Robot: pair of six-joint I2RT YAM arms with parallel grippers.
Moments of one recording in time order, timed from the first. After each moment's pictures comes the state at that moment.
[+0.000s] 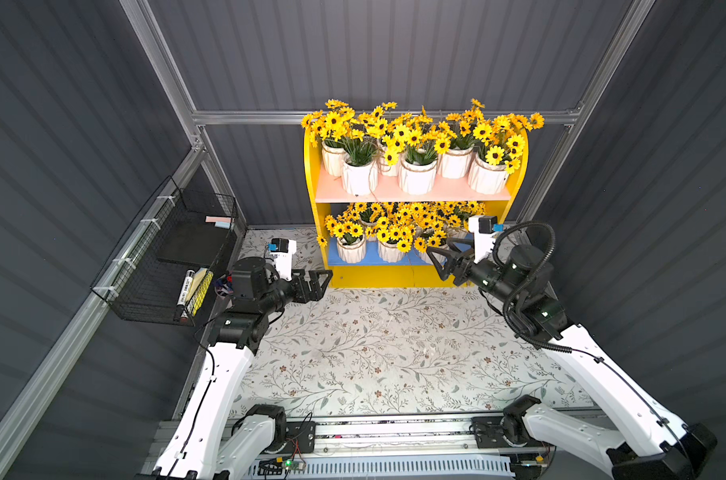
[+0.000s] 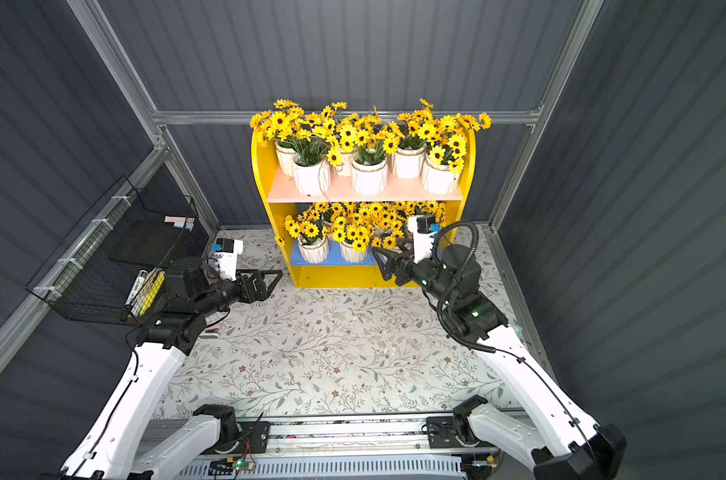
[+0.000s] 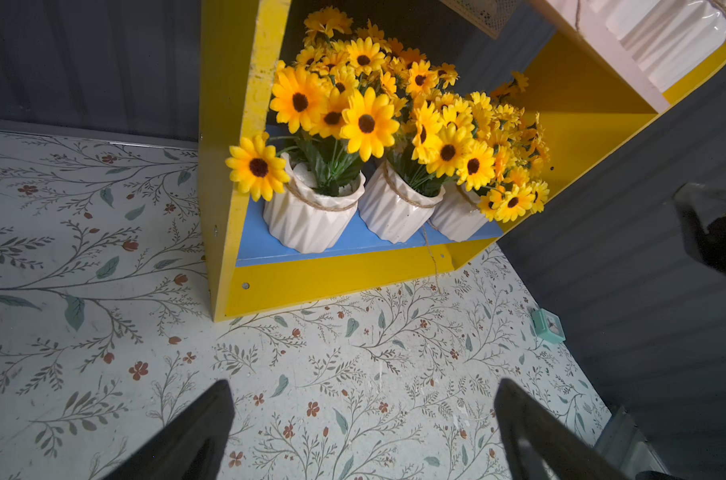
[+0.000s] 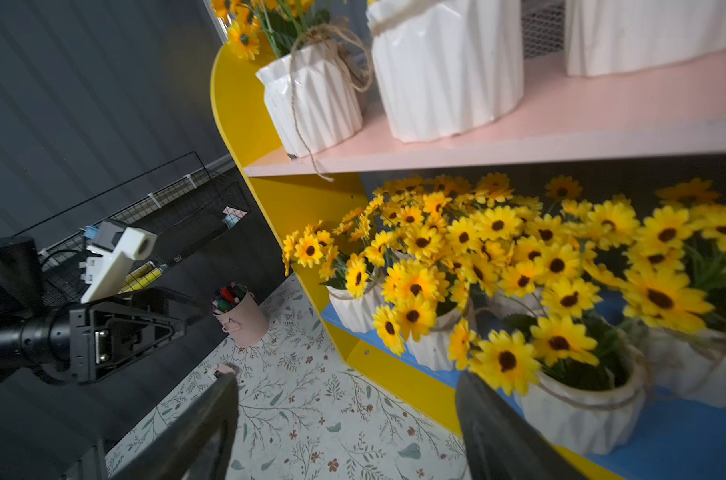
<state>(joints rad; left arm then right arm) -0.08 0.96 0.98 -0.42 0.50 -0.28 0.51 1.04 1.07 -0.07 -0.23 0.27</state>
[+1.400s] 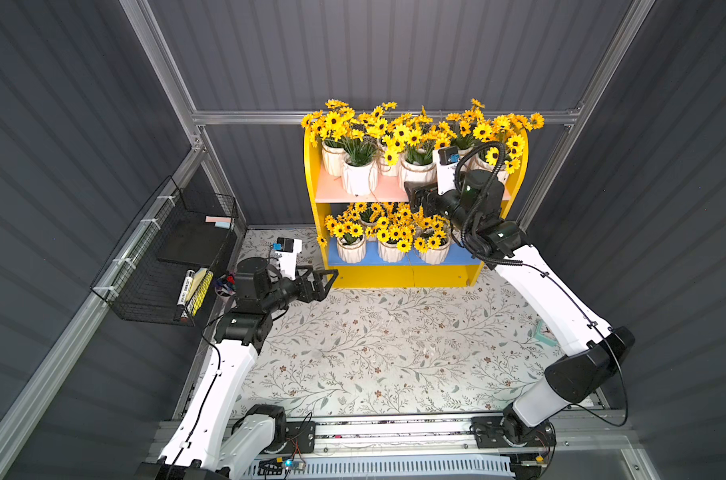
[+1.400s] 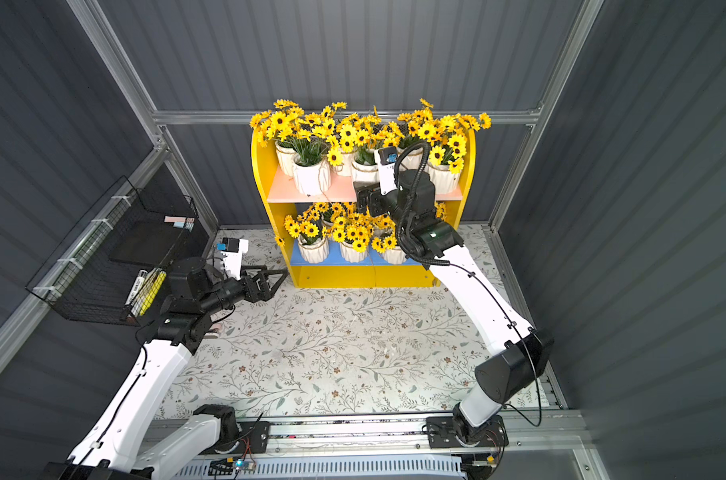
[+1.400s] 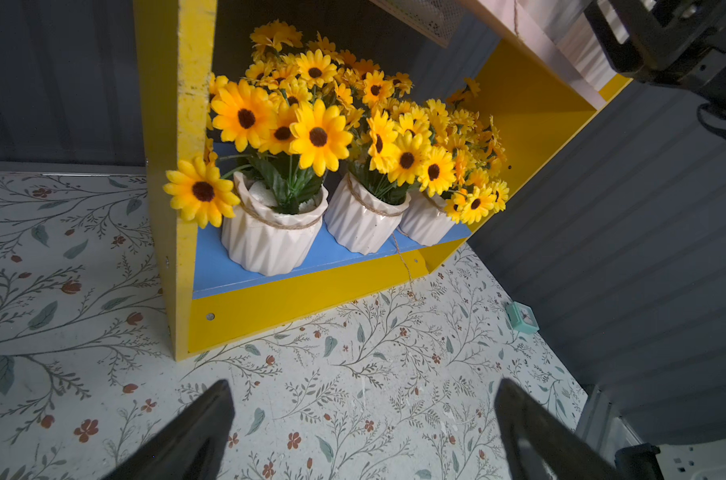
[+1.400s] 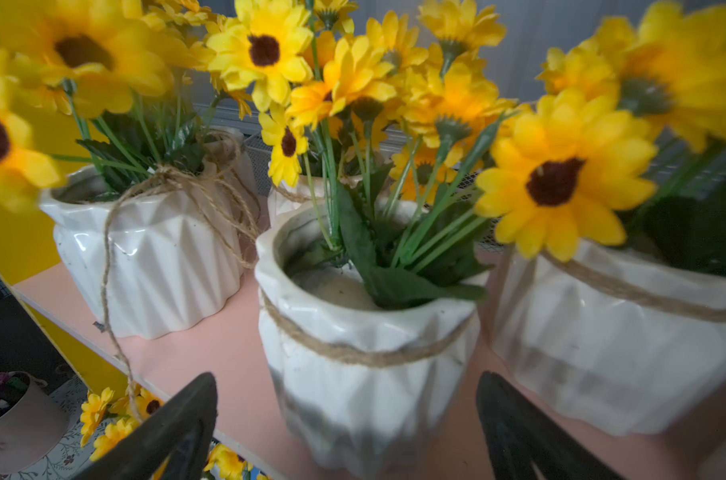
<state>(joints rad) -0.08 0.97 0.91 -0.27 0.61 -0.28 0.50 1.63 1.78 -0.21 0.06 -0.03</state>
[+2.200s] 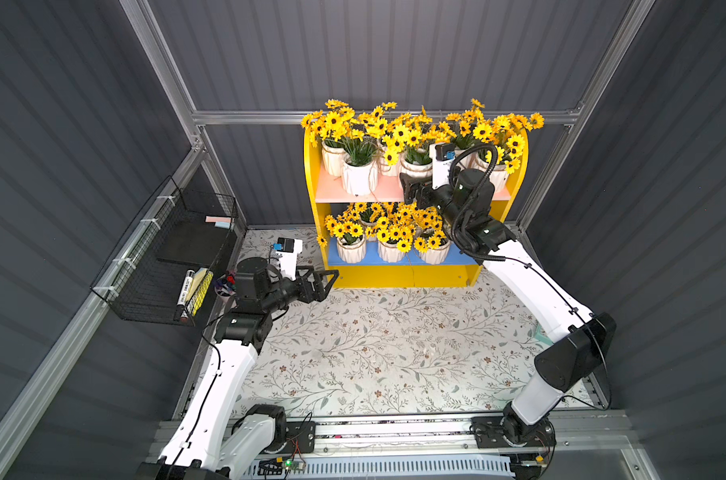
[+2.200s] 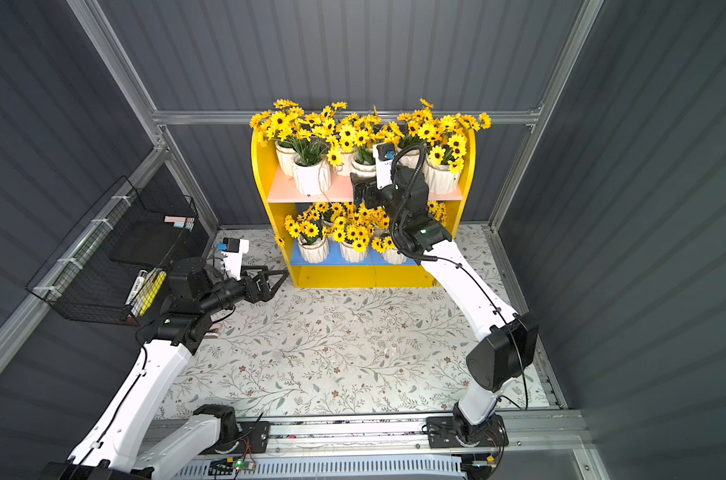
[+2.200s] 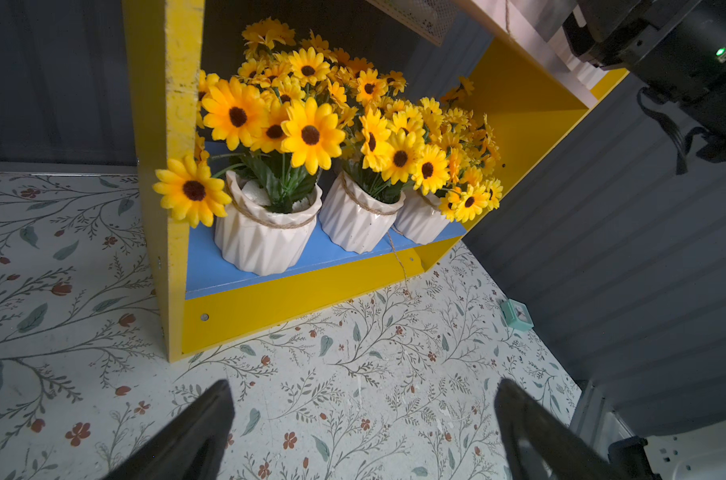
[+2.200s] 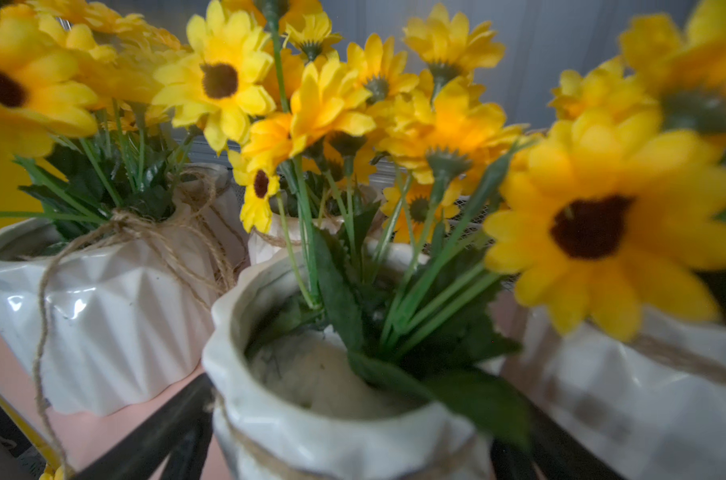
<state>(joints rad) -0.08 0.97 0.91 -0.27 0.62 -0.28 0.49 1.71 1.79 -0.03 0.06 -0.02</state>
